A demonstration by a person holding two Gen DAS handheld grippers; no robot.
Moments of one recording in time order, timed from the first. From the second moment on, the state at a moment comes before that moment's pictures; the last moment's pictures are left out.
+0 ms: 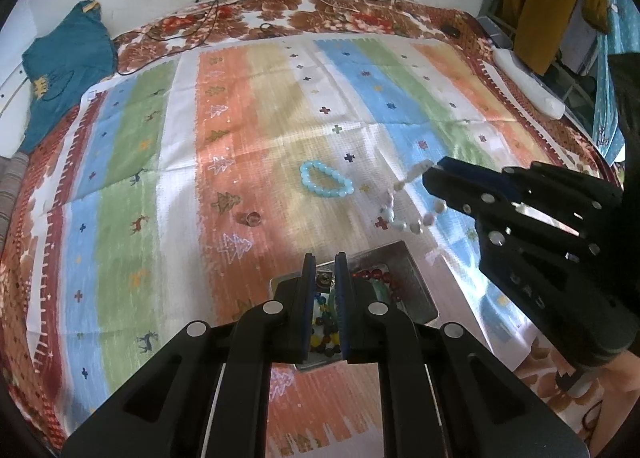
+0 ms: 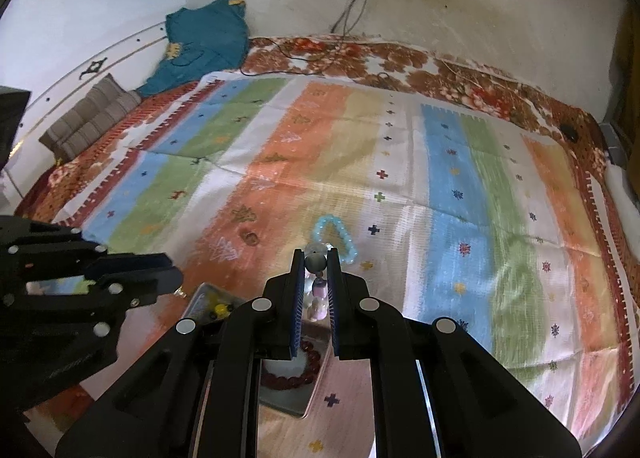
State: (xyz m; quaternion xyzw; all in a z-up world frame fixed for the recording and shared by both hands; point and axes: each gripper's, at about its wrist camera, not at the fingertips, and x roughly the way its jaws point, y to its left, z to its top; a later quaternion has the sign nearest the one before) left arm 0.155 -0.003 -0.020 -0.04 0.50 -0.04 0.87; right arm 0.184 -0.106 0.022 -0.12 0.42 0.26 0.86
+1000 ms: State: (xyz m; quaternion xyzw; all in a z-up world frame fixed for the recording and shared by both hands) left arm 0.148 0.025 -0.040 -0.06 0.52 0.03 0.85; right arm 0.177 -0.117 -0.007 -0.12 0.46 0.23 0.85
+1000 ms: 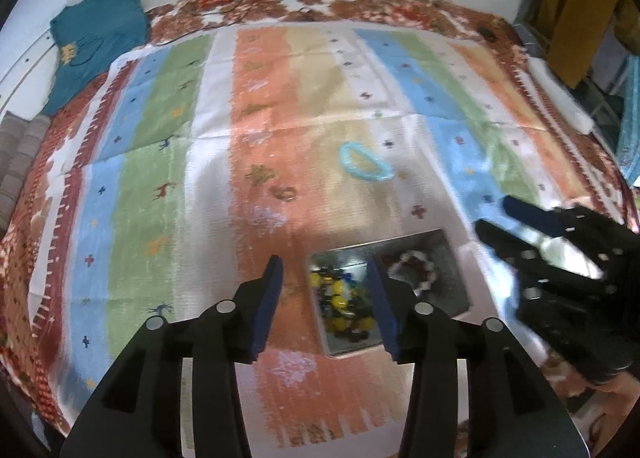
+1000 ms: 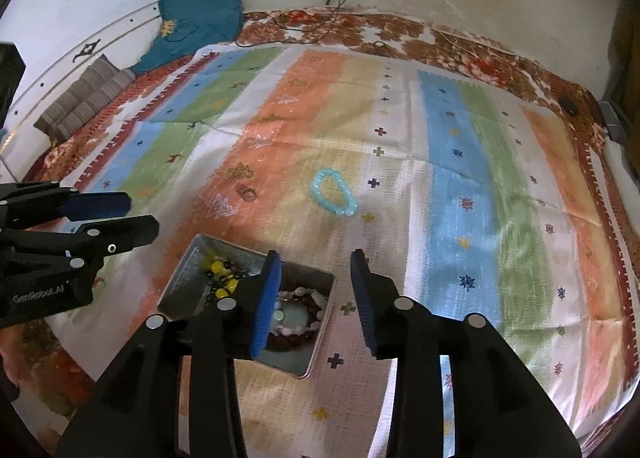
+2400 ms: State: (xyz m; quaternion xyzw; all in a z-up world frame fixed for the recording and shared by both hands) left arm 0.225 0.069 -0.105 -0.06 0.56 0.09 0.82; right arm 0.282 -0.105 -0.061 -0.09 0.52 0.20 0.83
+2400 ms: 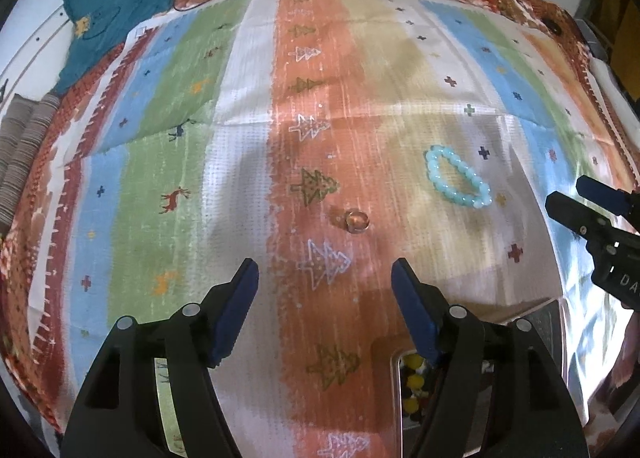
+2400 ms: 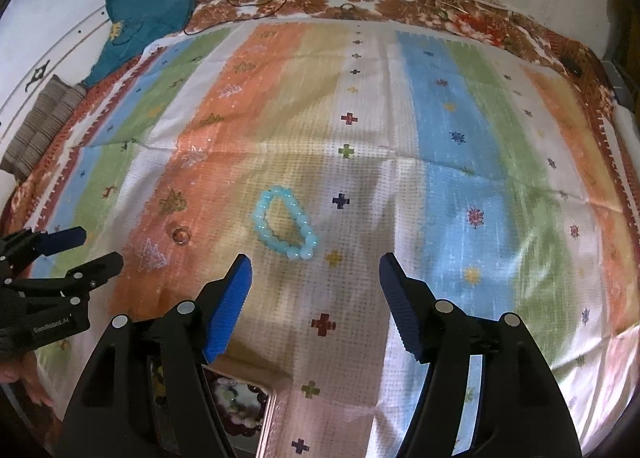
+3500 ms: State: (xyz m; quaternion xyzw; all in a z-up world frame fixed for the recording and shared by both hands) left arm 0.283 0.064 -0.162 -0.05 0.61 0.05 0.79; right arm 0.333 -0.081 -0.127 -0.11 0.57 0.17 0.80
